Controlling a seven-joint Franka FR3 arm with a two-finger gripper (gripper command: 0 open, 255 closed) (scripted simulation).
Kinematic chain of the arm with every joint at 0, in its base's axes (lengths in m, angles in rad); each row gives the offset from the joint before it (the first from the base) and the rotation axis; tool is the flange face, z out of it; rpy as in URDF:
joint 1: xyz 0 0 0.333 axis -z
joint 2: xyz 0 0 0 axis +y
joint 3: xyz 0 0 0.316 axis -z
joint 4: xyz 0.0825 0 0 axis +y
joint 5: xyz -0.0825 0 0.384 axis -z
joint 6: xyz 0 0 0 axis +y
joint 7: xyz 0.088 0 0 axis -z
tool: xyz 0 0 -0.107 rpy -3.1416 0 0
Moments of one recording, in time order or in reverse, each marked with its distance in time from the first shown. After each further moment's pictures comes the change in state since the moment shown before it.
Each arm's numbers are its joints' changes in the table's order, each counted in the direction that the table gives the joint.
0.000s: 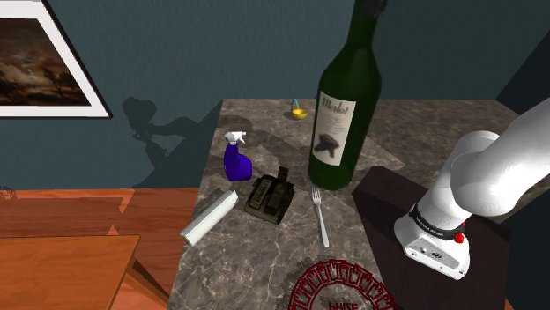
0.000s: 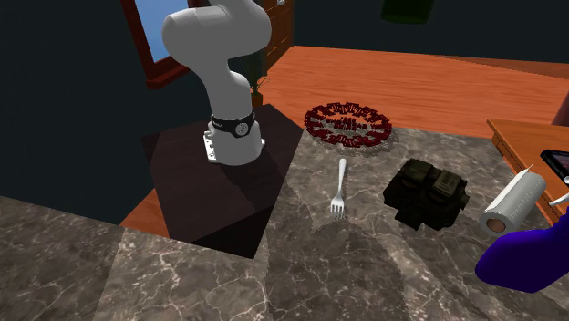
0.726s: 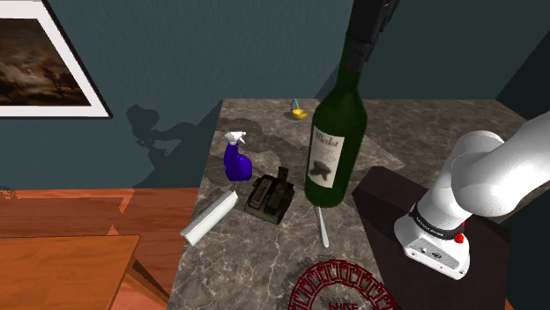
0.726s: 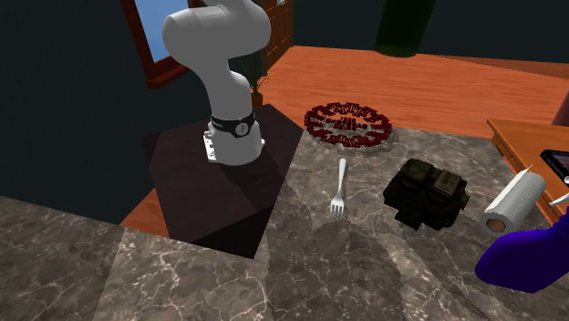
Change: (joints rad) arm -0.023 -0.152 0.057 0.315 -0.054 -0.175 -0.050
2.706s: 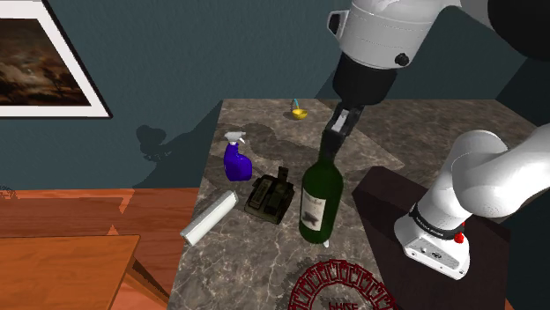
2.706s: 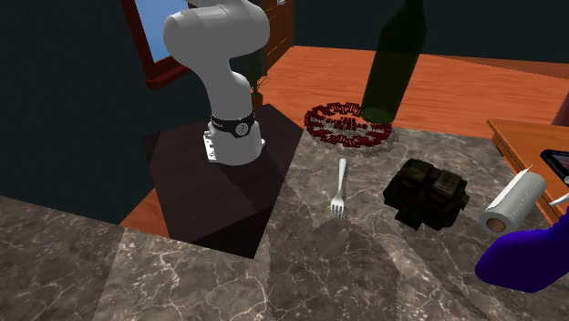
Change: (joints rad) arm -0.057 -0.195 -0.007 0.568 -0.078 -0.381 -0.036
